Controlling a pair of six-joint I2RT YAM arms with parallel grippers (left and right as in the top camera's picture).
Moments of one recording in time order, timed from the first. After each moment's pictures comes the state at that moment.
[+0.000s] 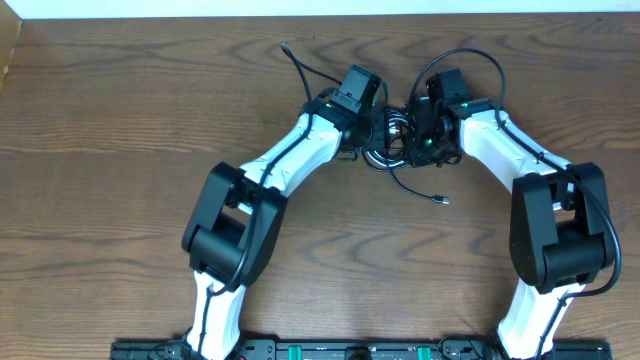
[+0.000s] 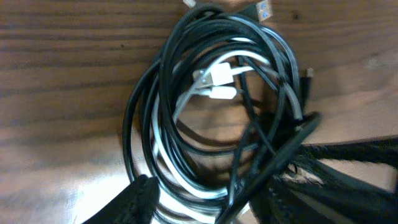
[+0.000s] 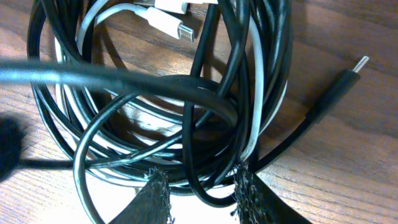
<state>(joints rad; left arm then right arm) -0.55 2.12 1.56 -0.49 0.23 -0.53 0.24 2.00 1.33 -0.65 -0.22 0.01</state>
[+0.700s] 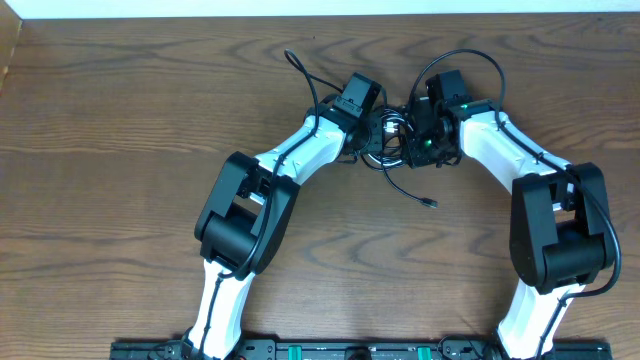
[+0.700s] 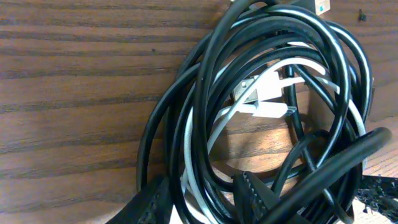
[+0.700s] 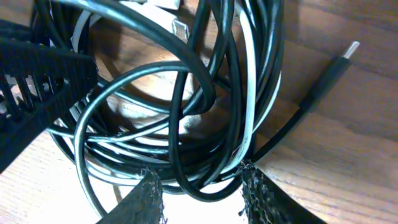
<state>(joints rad) -0.55 2.21 1.56 -0.44 0.17 -0.54 0.24 2.00 1.32 -0.63 -0.21 0.01</state>
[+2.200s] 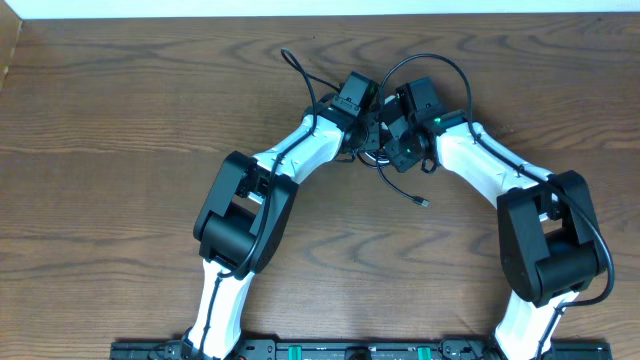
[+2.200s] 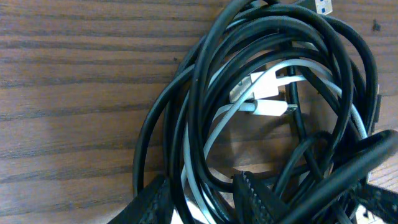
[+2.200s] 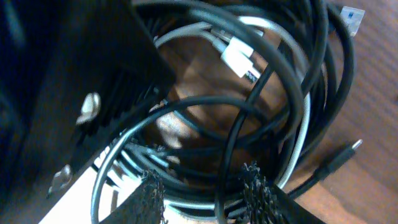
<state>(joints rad) -0.54 2.21 1.56 -0.44 0.15 -0.54 0.36 1.96 1.27 -0.48 -0.06 -0.26</state>
